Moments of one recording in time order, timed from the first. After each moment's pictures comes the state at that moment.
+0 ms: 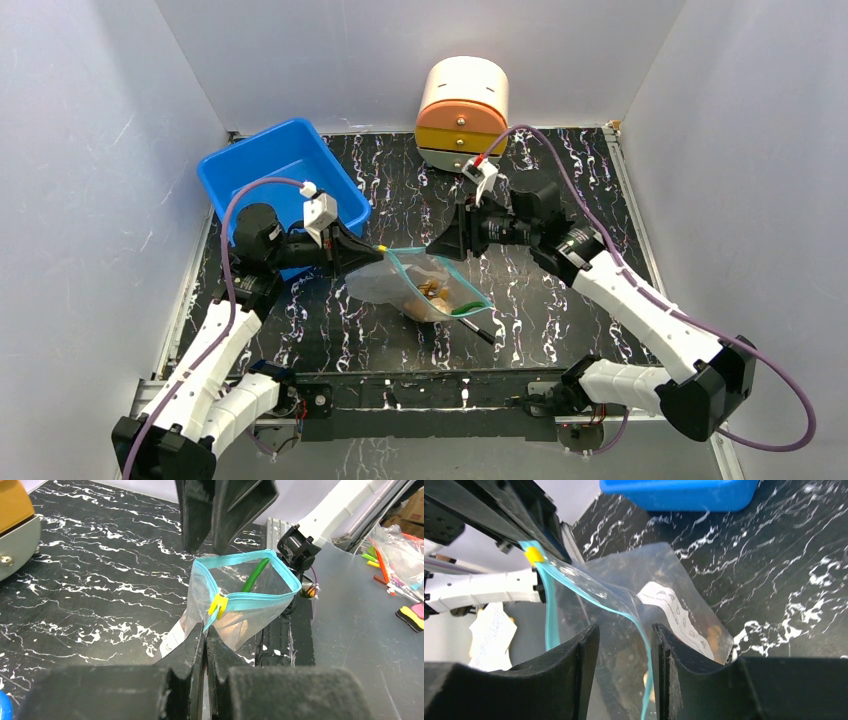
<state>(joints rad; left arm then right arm) -0.29 0.87 0.74 0.00 1.12 -0.06 0.62 1.16 1.09 -0.32 -0.59 0.42</state>
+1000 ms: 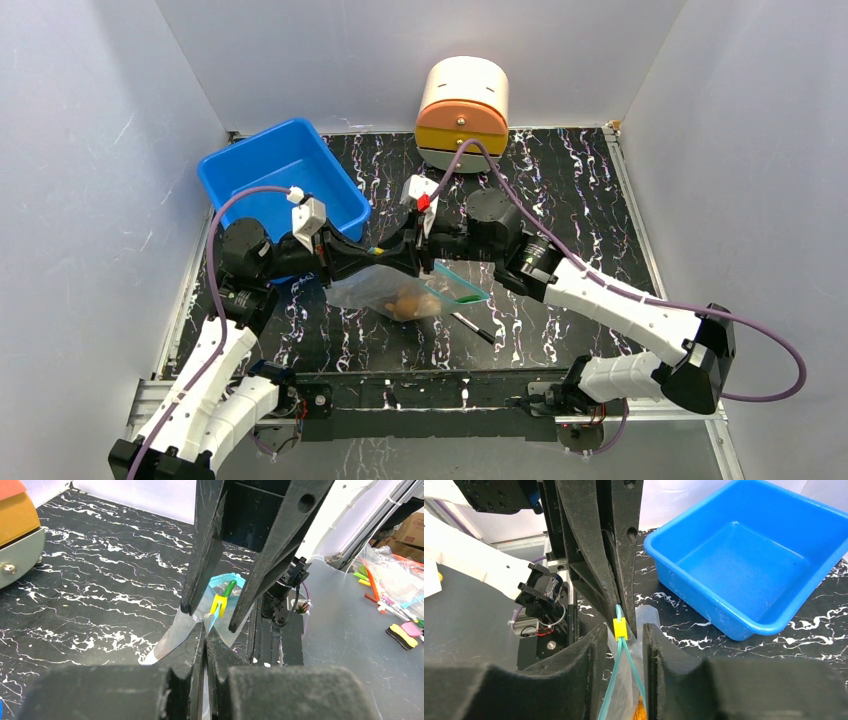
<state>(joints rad) -0.29 0.77 0.70 0.07 1.07 -0.21 0.94 1.25 1.14 0.02 -0.46 0.00</state>
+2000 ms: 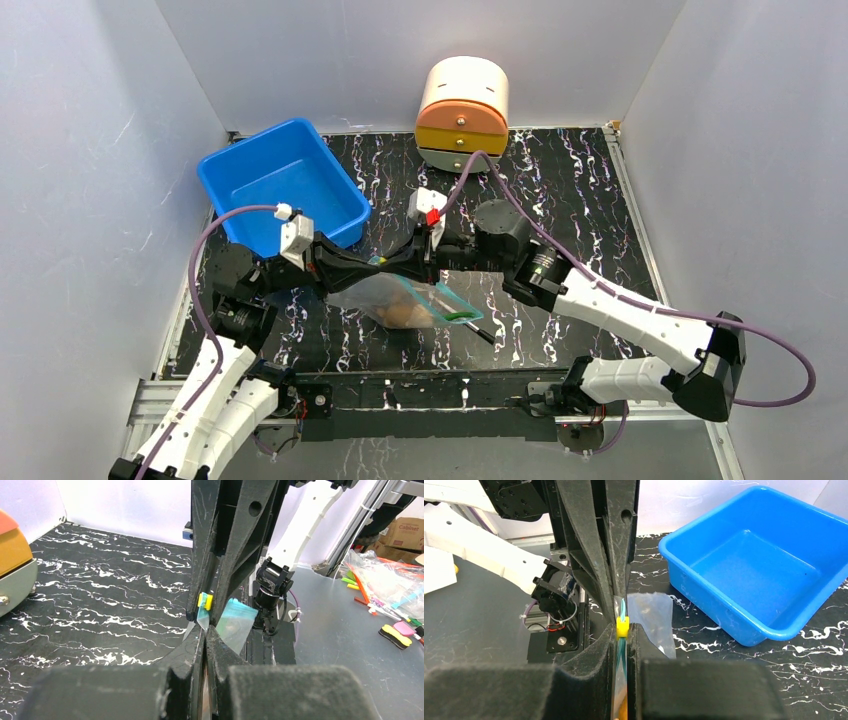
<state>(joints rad) -0.30 0.66 0.60 0.27 1.08 -0.33 0.96 1.19 1.08 0.04 -0.49 -0.01</state>
